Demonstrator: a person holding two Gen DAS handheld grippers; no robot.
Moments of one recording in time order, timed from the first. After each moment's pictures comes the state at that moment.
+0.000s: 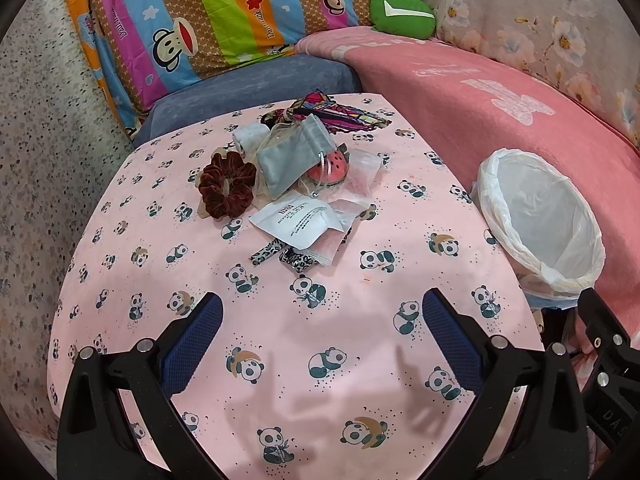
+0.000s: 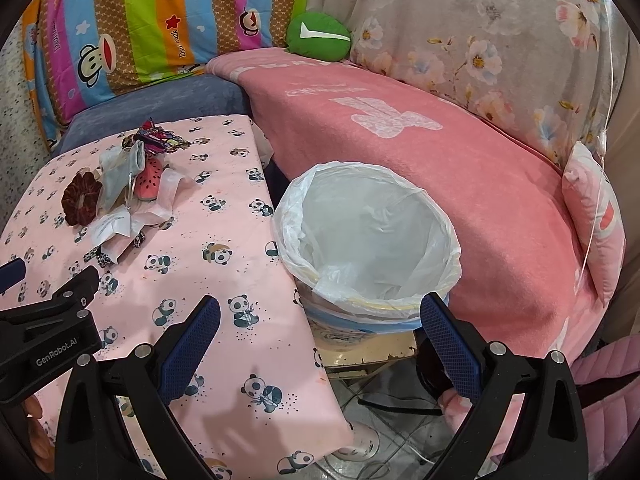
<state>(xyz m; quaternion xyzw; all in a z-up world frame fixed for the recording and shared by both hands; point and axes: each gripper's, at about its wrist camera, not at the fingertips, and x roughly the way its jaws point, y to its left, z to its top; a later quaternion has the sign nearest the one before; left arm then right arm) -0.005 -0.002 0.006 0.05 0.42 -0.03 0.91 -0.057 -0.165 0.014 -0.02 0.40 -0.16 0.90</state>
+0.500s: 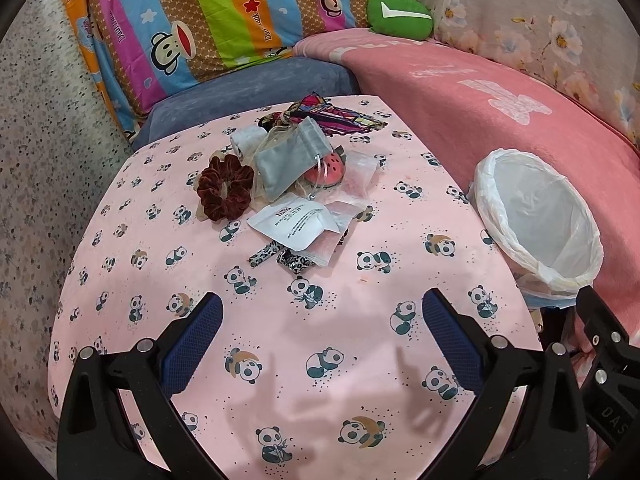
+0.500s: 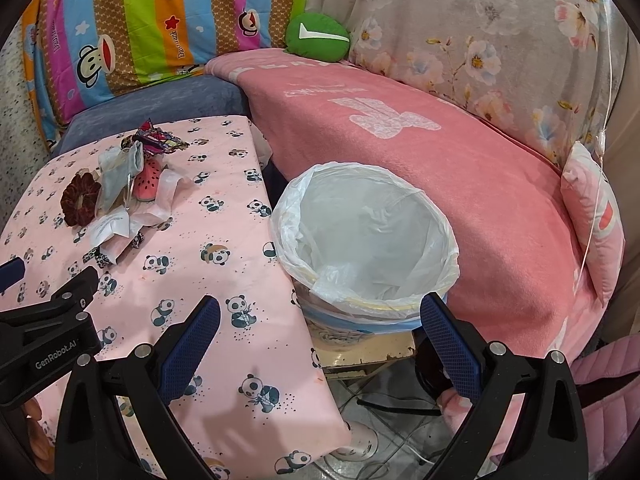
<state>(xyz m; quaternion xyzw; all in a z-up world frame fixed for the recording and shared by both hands) -0.006 -0.010 0.007 0.06 0.42 -0.03 0.91 -0.057 -0.165 0.014 -0.02 0.40 -0.16 0.90</state>
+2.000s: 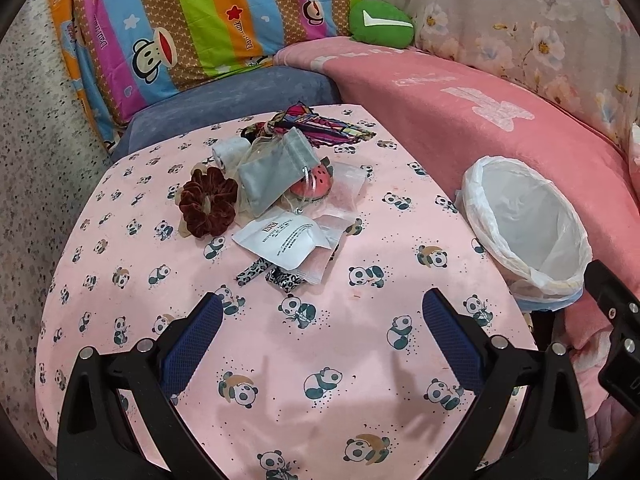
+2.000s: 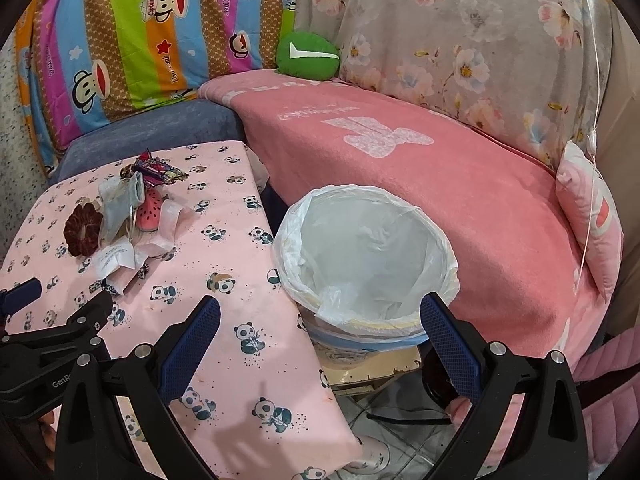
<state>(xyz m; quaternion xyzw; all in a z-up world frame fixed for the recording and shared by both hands) 0.008 0.005 0.002 0.04 0.40 -0.08 0.91 -0.054 -0.161 0.025 0.01 0.36 -0.17 0.92</state>
